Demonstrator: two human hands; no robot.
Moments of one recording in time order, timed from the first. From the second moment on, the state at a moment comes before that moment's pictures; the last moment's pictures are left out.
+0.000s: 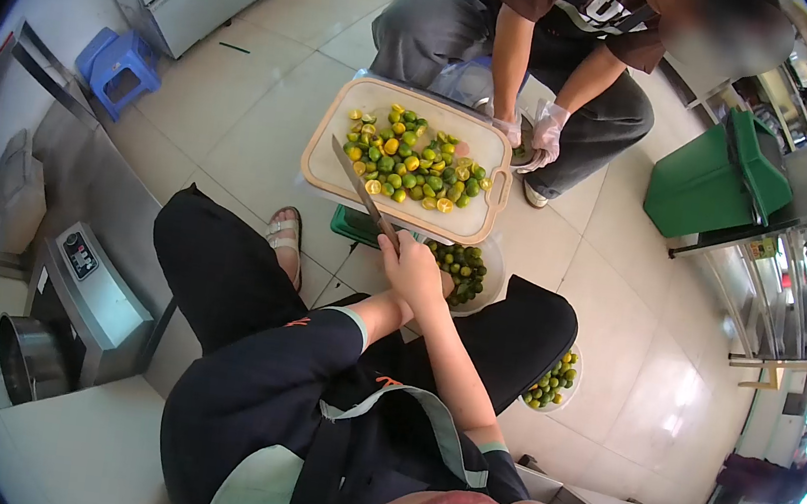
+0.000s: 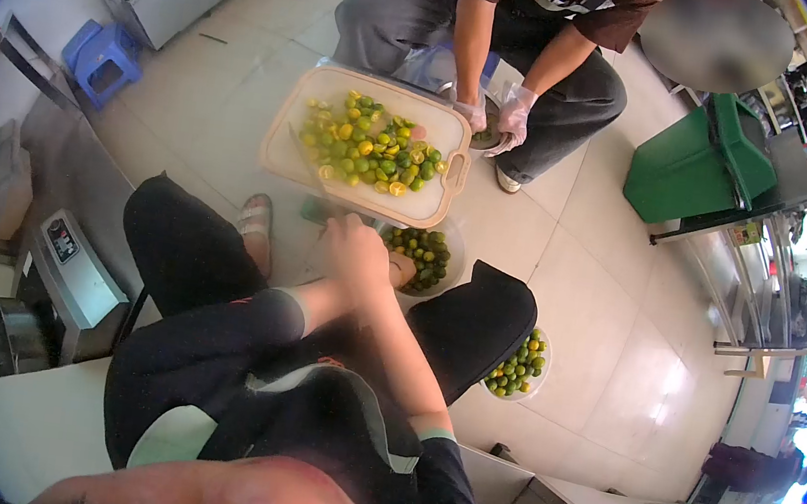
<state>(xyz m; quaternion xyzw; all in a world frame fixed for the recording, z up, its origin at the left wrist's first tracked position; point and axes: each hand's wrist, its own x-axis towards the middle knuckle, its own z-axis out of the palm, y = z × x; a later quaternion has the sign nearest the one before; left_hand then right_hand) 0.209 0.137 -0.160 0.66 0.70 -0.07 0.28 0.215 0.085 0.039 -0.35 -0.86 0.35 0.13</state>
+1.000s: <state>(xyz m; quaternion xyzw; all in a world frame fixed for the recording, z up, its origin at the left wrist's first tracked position) -0.003 -0.005 -0.017 0.33 0.76 0.54 -0.11 0.201 0.058 0.039 -0.35 -0.81 0.45 0.15</state>
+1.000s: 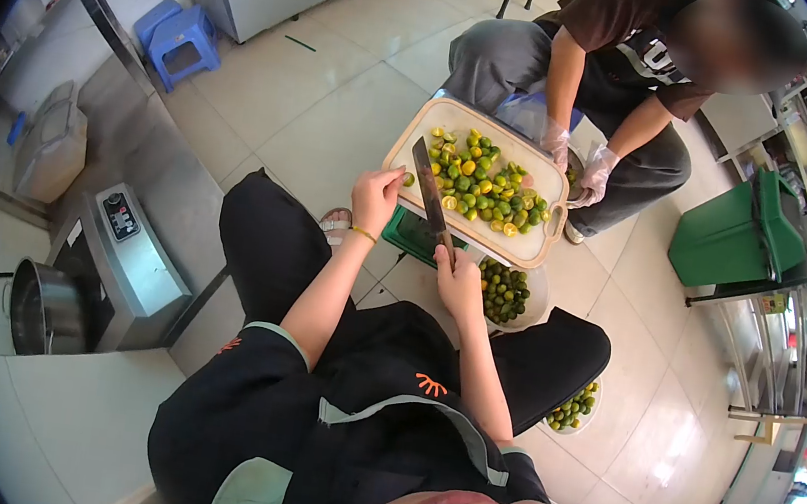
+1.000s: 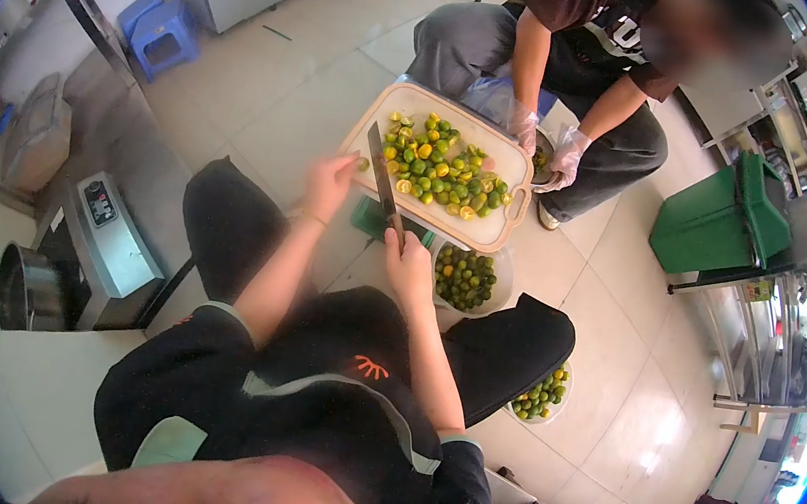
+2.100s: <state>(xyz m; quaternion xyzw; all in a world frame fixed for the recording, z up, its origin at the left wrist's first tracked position) 0.000 0.003 -0.030 0.31 0.77 0.53 -0.16 0.189 0.046 0.042 -0.33 -0.82 0.43 0.17</state>
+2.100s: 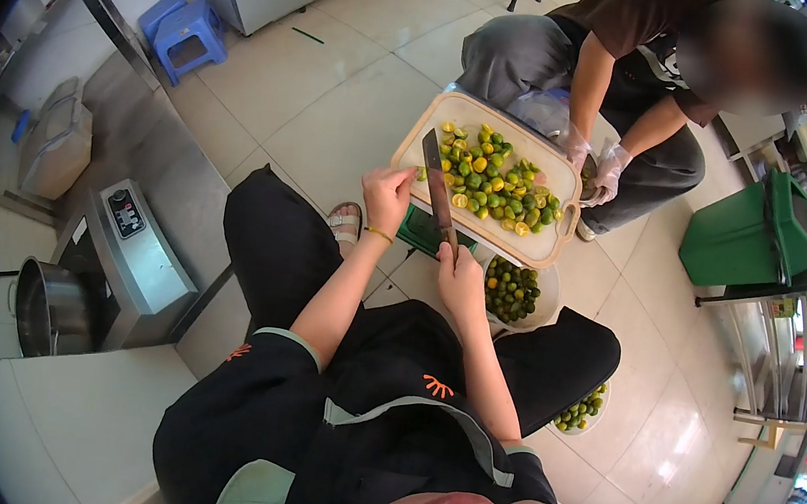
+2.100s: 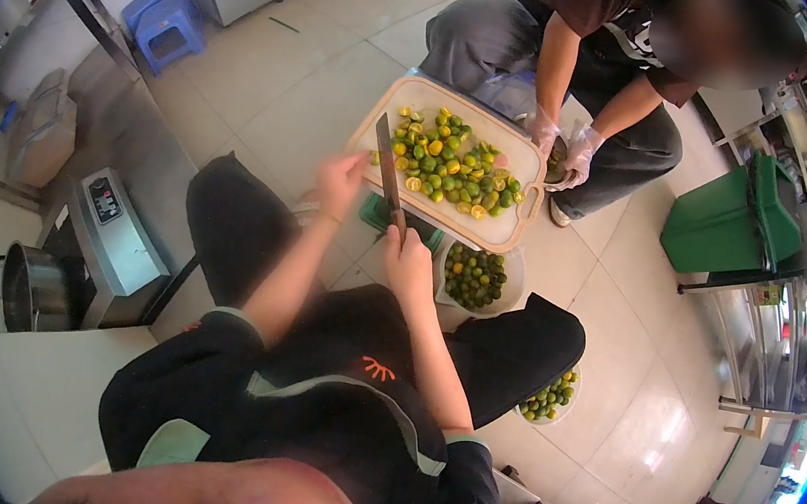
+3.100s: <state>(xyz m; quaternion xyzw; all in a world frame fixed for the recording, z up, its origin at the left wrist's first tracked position) 0.011 0.009 -0.018 0.32 0.79 0.49 -0.19 0.160 0.037 0.044 -0.34 -0.85 0.37 0.13</state>
